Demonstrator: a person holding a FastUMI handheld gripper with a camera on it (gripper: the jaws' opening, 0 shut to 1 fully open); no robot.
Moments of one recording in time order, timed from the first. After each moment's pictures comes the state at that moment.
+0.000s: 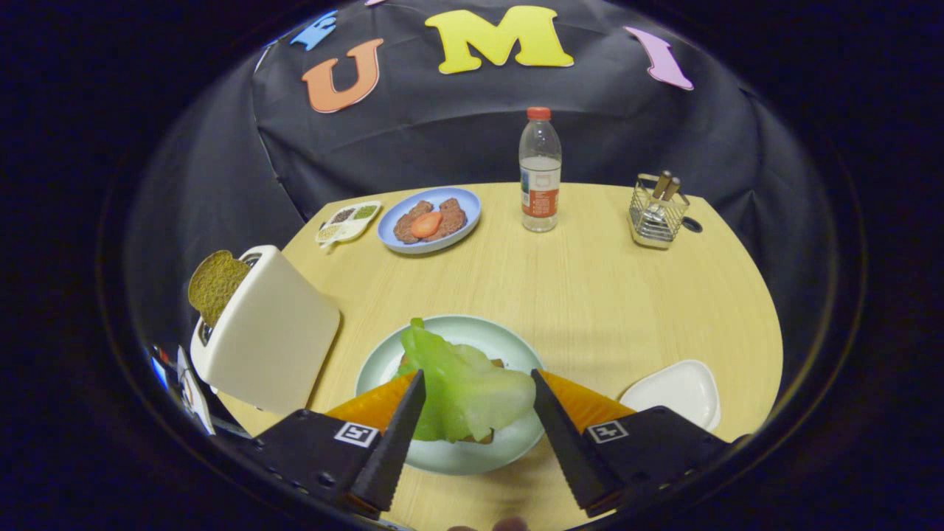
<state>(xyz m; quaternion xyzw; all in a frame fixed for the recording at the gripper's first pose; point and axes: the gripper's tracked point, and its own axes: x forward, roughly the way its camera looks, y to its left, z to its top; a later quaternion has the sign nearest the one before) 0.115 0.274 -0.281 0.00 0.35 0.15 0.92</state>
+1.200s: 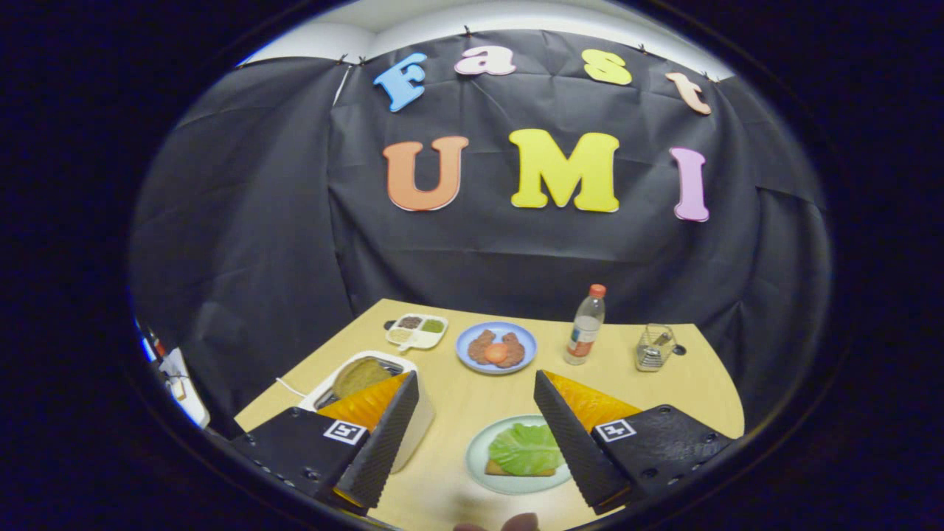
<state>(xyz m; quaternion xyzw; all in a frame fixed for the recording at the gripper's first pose) 0.021 0.420 -0.110 -0.03 0.14 0.18 0.97</state>
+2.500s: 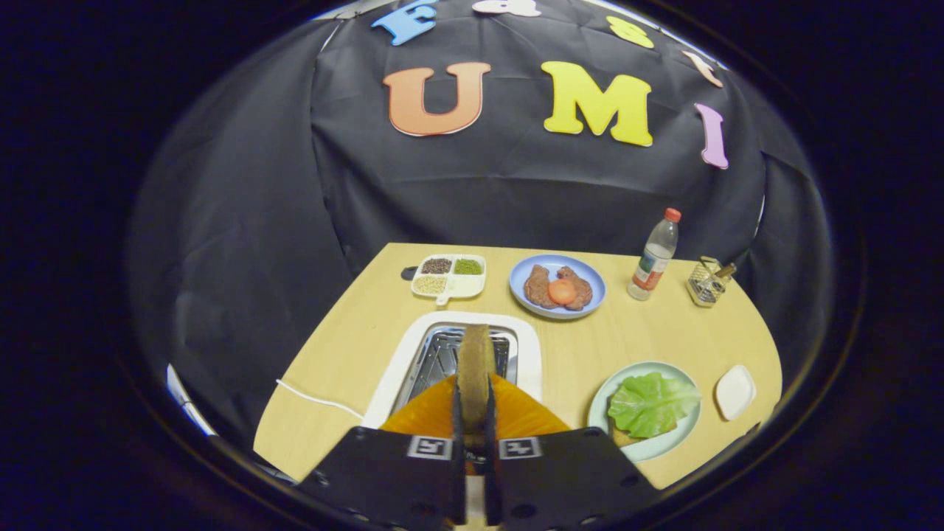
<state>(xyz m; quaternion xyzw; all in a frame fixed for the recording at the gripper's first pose) 0.063 0.563 -0.210 -0.02 0.26 0.11 0.96</state>
